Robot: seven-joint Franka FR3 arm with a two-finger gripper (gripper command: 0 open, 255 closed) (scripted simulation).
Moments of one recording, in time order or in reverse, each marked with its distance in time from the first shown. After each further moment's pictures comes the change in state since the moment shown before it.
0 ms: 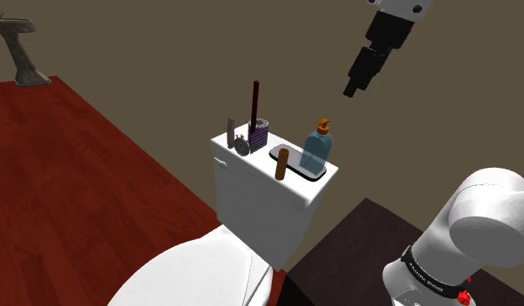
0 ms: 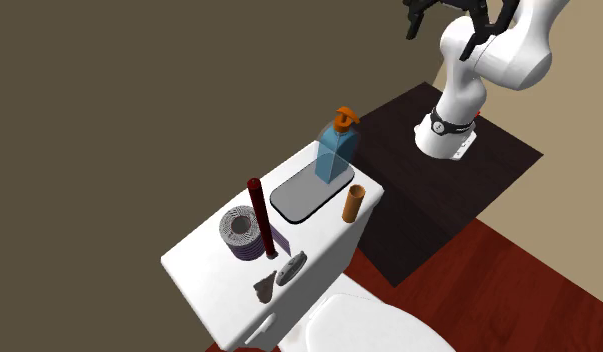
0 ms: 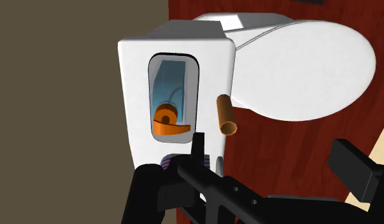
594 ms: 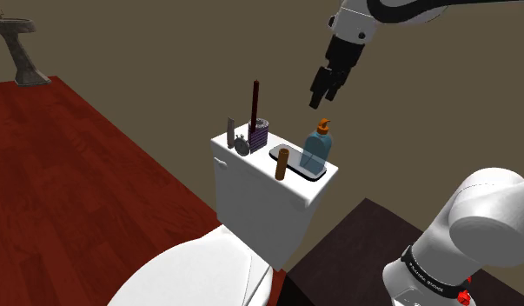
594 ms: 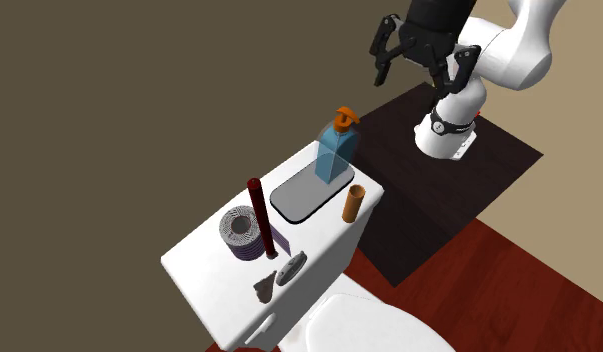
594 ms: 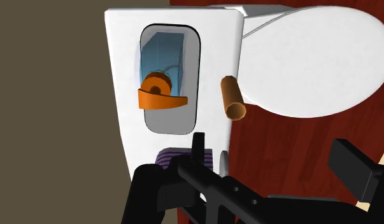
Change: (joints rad) arm 0.000 0.218 0.035 0.005 0.000 0.198 0.023
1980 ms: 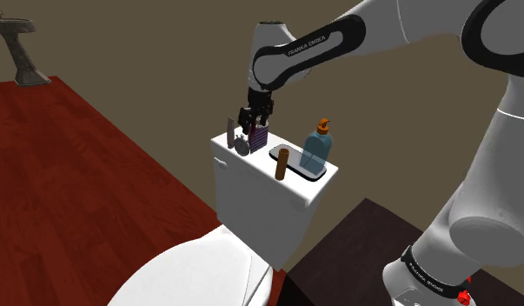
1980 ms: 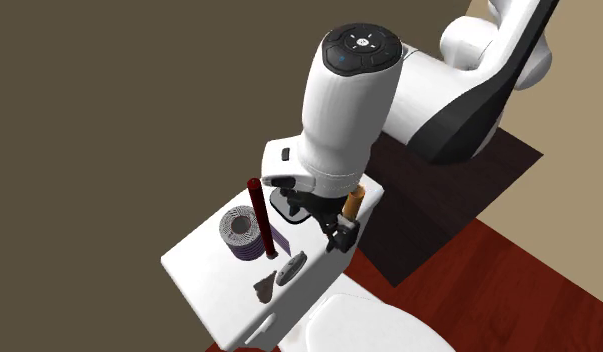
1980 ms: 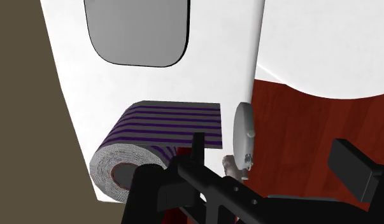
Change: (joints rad) arm 0.009 0.799 0.068 0.401 -0.115 0.349 0.133
